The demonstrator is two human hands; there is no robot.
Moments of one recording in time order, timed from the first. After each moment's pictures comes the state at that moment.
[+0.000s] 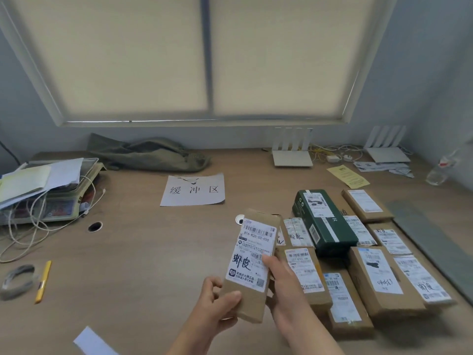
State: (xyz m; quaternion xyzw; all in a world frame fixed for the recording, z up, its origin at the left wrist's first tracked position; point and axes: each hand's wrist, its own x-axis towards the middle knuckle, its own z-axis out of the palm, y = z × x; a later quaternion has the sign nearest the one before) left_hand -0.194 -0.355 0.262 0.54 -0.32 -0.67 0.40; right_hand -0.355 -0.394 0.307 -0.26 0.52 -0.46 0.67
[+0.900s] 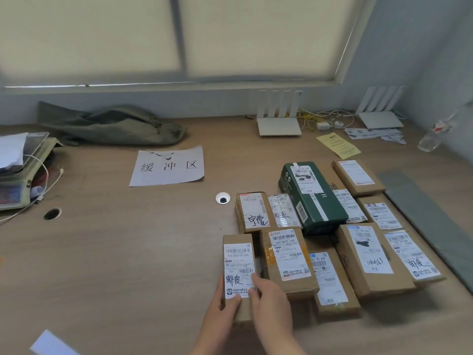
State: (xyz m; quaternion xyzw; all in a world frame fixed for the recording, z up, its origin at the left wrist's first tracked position) left_hand -0.262 -0.391 0.131 0.64 -0.37 -0.58 0.34; right_hand -0.388 -0.401 0.189 -0.58 0.73 -0.19 0.31
